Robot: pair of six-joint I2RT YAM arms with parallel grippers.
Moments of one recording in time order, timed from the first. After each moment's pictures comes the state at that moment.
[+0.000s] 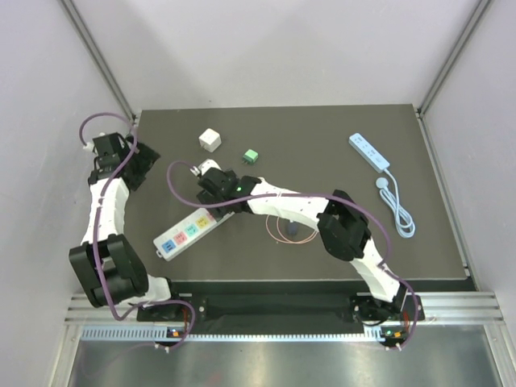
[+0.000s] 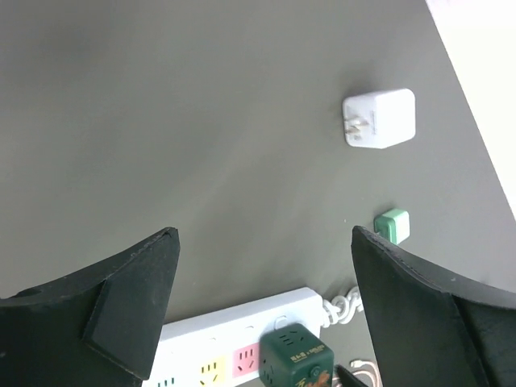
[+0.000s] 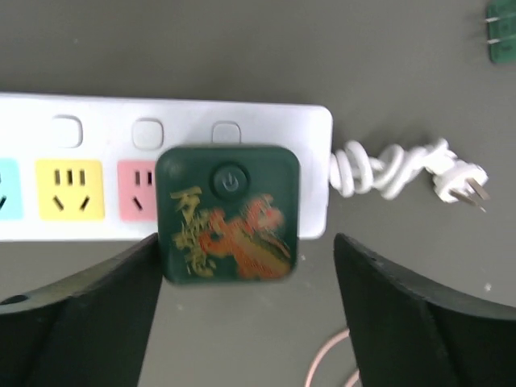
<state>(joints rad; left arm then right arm) 0.32 1.39 1.12 -0.43 0.13 -0.70 1.08 2.23 1.91 -0.58 0.34 0.19</state>
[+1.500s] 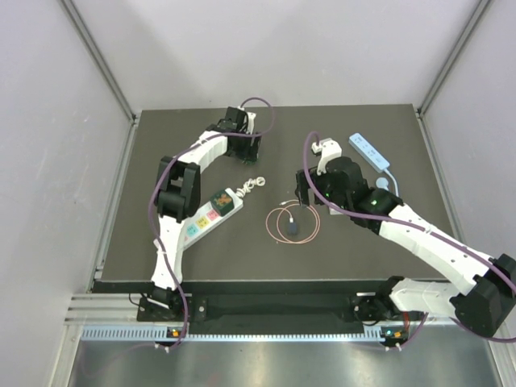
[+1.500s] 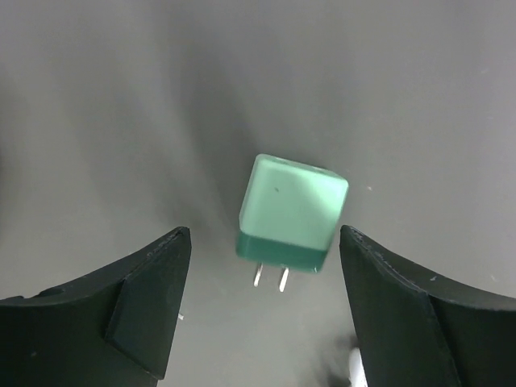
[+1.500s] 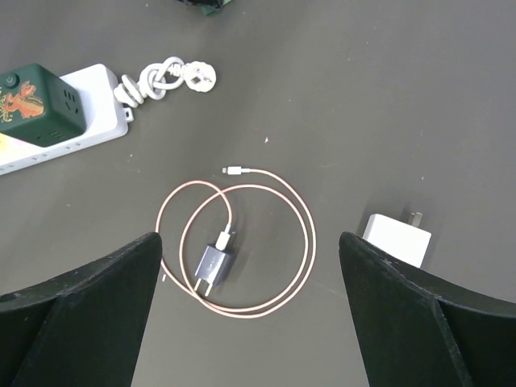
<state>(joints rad) -0.34 2.32 1.92 -0.53 0.09 -0.06 0.72 1.15 0.97 -0.37 0.21 0.23</state>
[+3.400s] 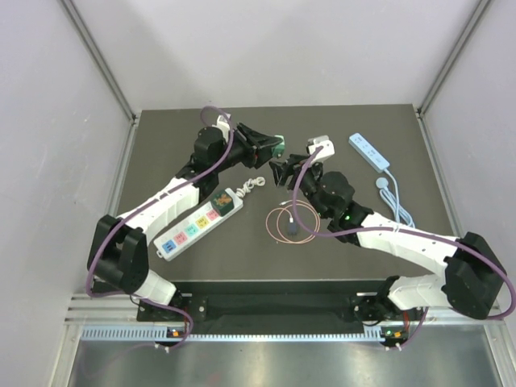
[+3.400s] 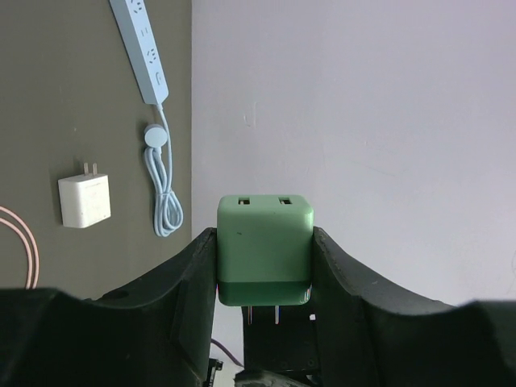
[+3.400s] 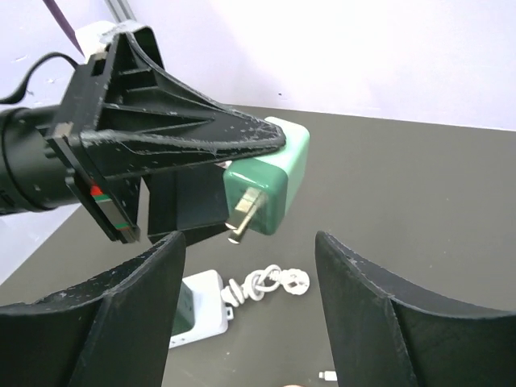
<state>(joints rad) -0.48 1.50 1.09 0.29 0.42 -1.43 0.86 1.27 0.79 0.56 0.35 0.22</state>
